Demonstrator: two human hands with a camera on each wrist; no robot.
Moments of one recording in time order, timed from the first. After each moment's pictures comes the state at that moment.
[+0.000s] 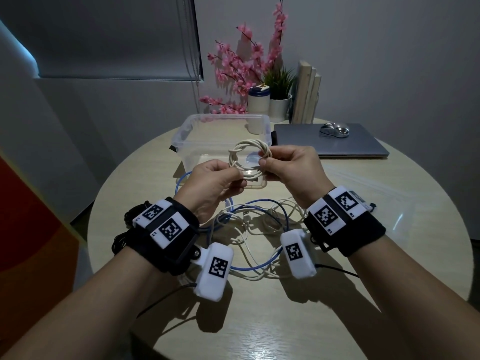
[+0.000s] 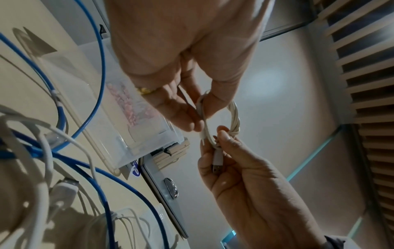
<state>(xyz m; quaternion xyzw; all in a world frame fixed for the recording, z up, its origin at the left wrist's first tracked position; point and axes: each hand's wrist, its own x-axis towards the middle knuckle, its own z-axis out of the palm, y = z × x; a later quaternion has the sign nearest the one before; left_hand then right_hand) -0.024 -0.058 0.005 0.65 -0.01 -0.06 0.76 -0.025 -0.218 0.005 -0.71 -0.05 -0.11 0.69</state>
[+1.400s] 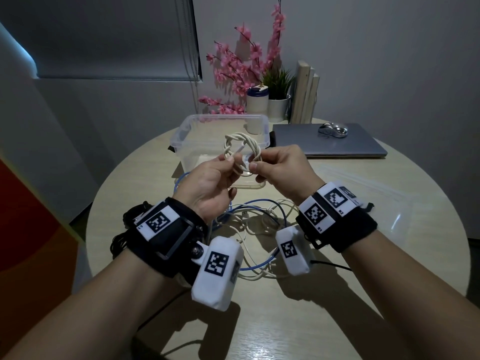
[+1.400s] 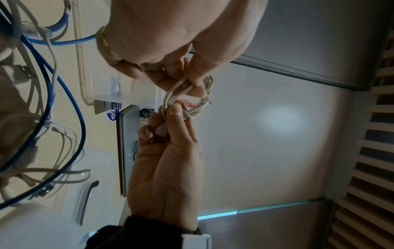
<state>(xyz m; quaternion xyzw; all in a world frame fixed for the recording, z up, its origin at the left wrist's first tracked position) -0.028 -0.066 0.019 0.54 0.05 -0.14 0.83 -0.023 -0.212 0.011 -0.79 -0.09 -0.09 0.61</state>
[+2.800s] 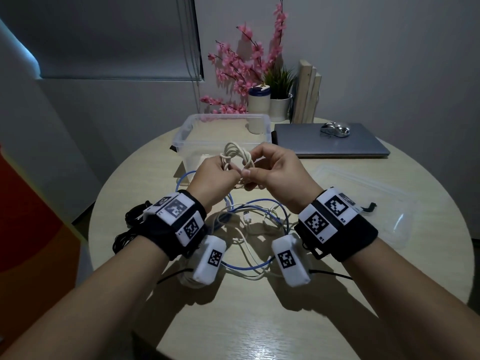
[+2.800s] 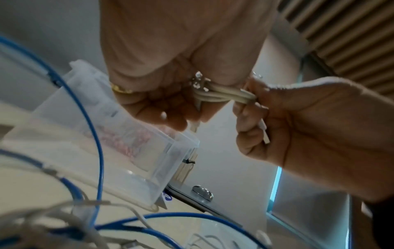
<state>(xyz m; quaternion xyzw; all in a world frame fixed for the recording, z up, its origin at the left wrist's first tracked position) -0.002 -0.062 -0.005 0.81 -0.05 0.02 0.58 -0.039 -0.200 0.016 -0.72 -0.14 -0.04 0.68</state>
